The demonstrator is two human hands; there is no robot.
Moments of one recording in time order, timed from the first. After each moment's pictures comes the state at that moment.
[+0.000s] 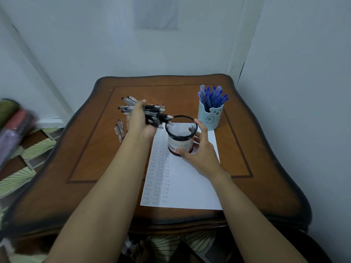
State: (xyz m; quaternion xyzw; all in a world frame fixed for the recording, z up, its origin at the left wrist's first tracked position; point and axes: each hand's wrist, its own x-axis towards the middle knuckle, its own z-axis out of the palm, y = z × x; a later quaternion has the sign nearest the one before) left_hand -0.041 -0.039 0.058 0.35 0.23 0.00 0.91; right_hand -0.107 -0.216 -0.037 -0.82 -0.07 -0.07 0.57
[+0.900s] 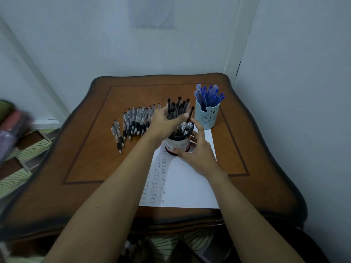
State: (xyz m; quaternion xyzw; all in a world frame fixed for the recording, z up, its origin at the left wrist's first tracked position) left_hand -0.053 -0.075 0.039 0.79 -0.05 -0.02 0.61; right_hand -0.111 -0.217 -0.032 -0.81 -0.08 -0.07 0.58
